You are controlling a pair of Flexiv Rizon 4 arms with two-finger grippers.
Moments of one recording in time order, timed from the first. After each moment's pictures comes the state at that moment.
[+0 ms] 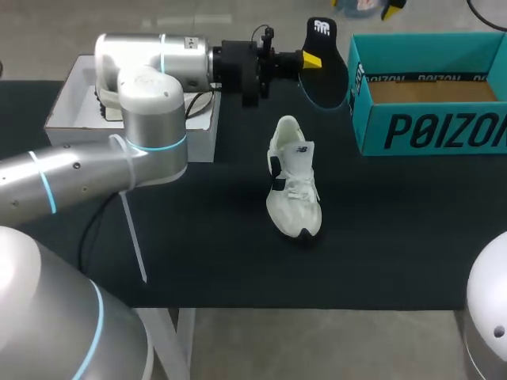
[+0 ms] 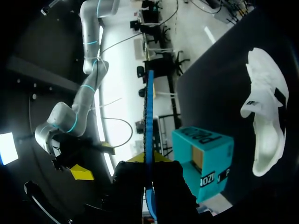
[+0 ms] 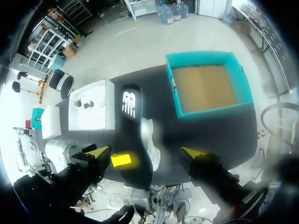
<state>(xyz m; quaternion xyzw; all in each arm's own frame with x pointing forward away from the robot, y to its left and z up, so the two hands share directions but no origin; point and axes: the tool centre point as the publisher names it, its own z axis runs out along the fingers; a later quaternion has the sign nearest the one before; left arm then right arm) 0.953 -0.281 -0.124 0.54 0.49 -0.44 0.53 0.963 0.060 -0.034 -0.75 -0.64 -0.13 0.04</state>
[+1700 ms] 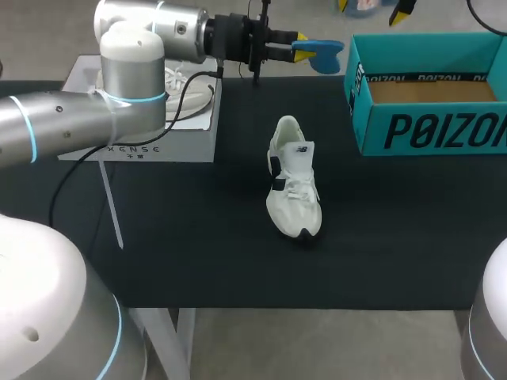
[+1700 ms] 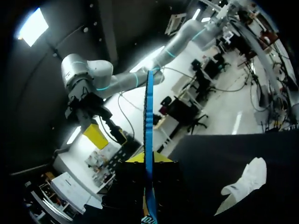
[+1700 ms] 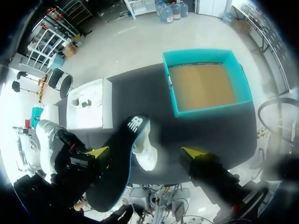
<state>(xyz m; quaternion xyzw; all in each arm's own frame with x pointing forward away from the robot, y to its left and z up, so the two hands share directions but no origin) 0.943 -0.271 -0.094 0.35 0.62 -0.67 0.21 0.959 0.047 -0.042 -0.75 -0.64 -0.13 0.04</state>
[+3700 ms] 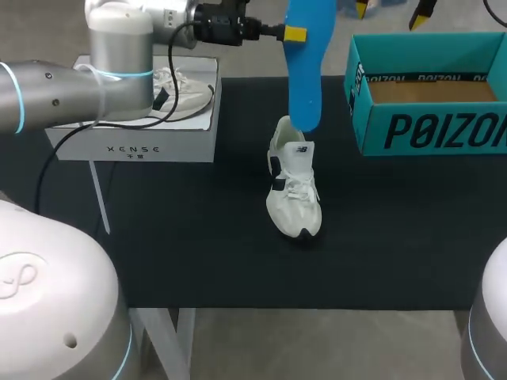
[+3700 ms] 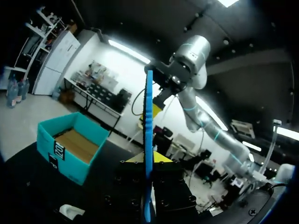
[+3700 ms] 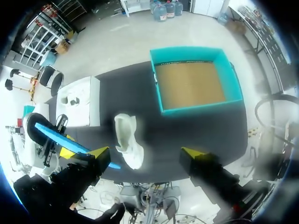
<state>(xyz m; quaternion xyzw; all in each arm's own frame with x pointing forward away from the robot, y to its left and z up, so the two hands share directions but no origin) 0.950 -0.250 -0.080 -0.13 0.69 -0.65 -0.28 0.952 0.012 -0.051 -0.75 -0.65 -0.08 0.01</state>
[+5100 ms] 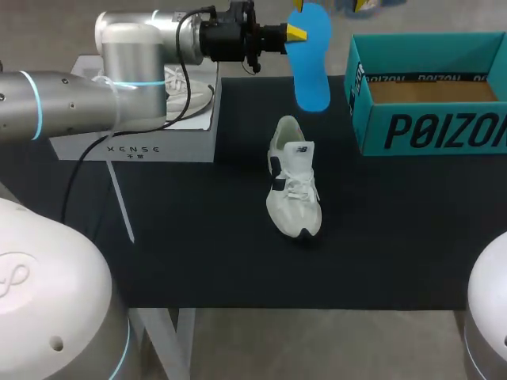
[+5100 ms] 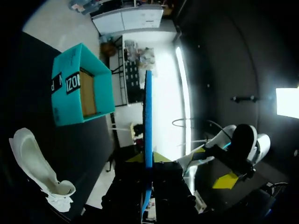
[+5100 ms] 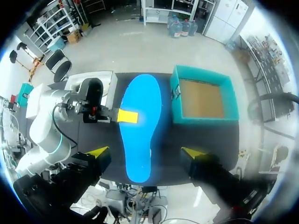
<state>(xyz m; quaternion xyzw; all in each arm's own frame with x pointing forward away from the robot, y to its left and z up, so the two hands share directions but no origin) 0.985 -0.257 -0.101 -0.42 0.53 -0.52 -0.52 0.928 0.121 -0.013 -0.69 -0.72 -0.09 -0.07</state>
